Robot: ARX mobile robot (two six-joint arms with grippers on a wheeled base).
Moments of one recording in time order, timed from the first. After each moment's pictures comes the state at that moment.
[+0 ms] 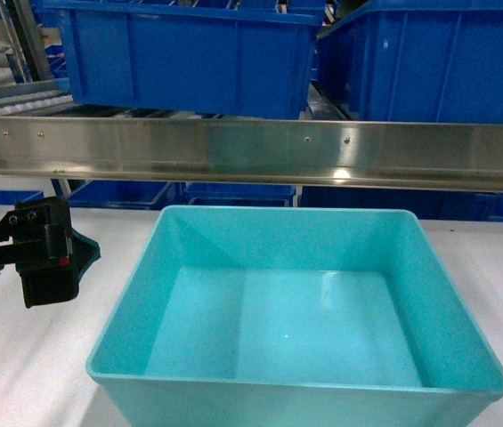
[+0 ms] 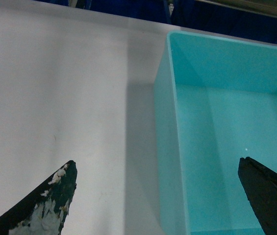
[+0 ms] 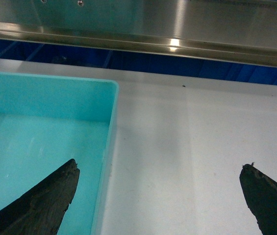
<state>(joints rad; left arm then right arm) -0.14 1.46 0.52 0.34 0.03 -0.23 0.15 1.39 0.53 0.42 0.12 0.04</state>
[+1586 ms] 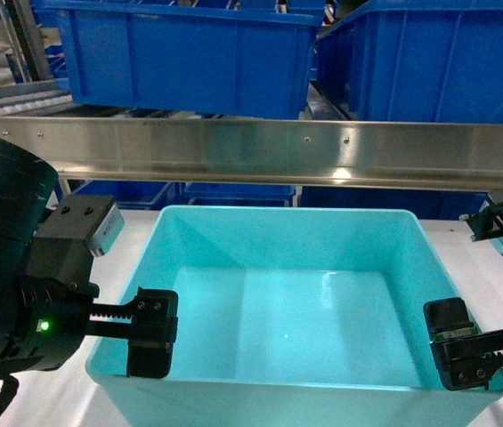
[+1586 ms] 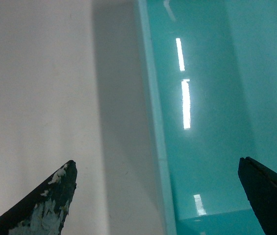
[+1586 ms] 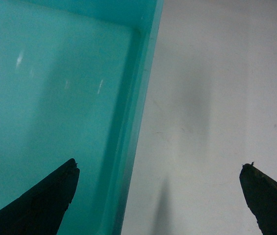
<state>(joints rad) -0.29 1.80 0.68 0.25 -0.06 -0.16 0.24 1.76 0.63 0.36 0.15 0.00</state>
